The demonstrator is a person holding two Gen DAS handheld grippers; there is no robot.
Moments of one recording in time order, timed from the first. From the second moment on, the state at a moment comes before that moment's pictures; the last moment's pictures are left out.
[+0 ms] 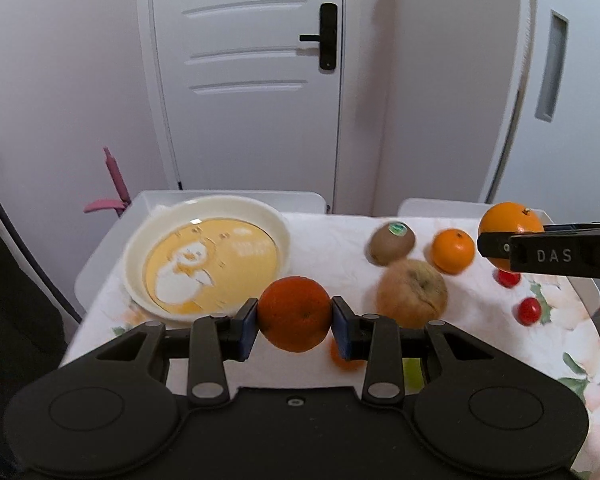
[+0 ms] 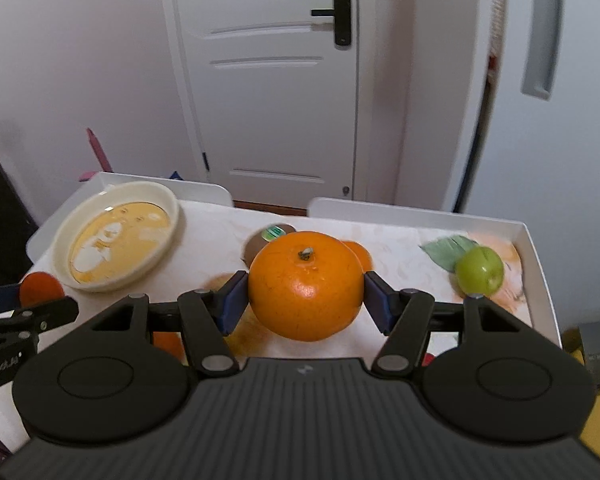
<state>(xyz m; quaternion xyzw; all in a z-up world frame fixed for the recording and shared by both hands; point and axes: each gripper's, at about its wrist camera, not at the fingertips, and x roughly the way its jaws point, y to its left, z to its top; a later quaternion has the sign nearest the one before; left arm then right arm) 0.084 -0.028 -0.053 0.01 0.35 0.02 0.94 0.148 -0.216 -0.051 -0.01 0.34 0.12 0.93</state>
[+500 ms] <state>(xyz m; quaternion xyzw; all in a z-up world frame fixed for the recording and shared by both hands) 0.139 0.058 -0.032 0.02 0.34 0.02 0.94 0.180 -0.126 -0.027 0.00 0.35 0.14 0.93</state>
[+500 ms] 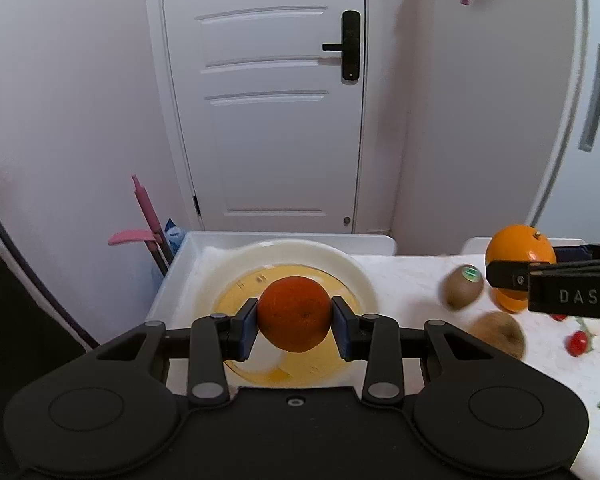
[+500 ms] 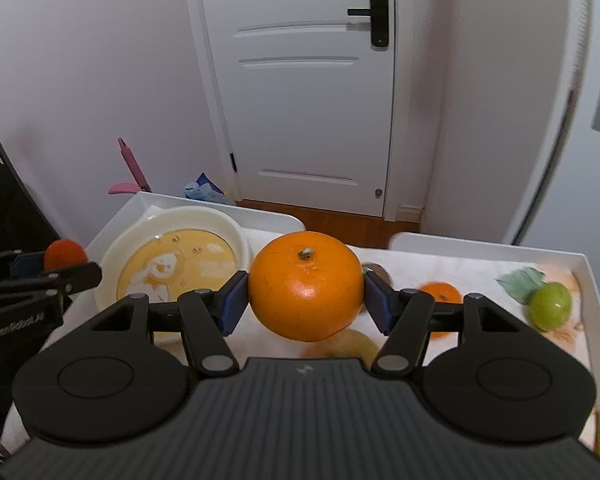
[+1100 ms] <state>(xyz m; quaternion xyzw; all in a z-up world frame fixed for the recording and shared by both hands) 0.254 0.117 -0.091 0.06 0.39 -0.05 0.92 0.270 -0.041 -0.059 0.02 0.38 0.13 0.92</state>
